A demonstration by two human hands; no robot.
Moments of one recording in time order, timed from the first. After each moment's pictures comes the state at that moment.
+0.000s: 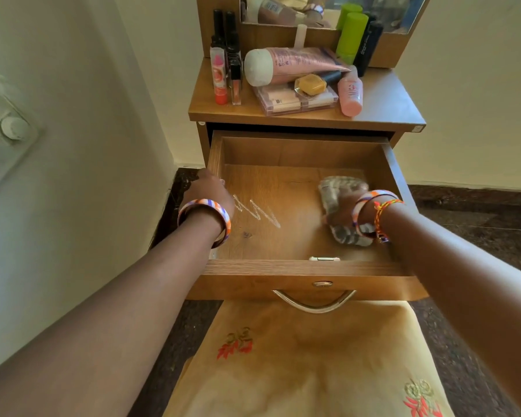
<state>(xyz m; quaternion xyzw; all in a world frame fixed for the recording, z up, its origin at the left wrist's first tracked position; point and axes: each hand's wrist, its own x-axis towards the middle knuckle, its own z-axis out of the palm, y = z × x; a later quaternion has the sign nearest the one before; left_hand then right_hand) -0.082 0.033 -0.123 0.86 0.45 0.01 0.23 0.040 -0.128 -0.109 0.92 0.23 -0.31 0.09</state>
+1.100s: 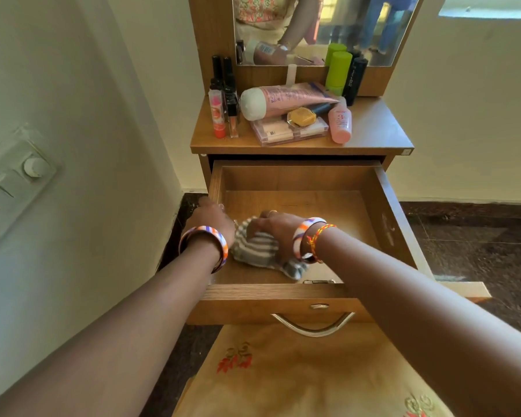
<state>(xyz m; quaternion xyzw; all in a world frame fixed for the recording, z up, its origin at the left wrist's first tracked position) -0.078 0.030 -0.124 0.86 0.47 0.02 0.23 0.012 -0.070 -0.129 0.81 0.52 -0.25 0.01</state>
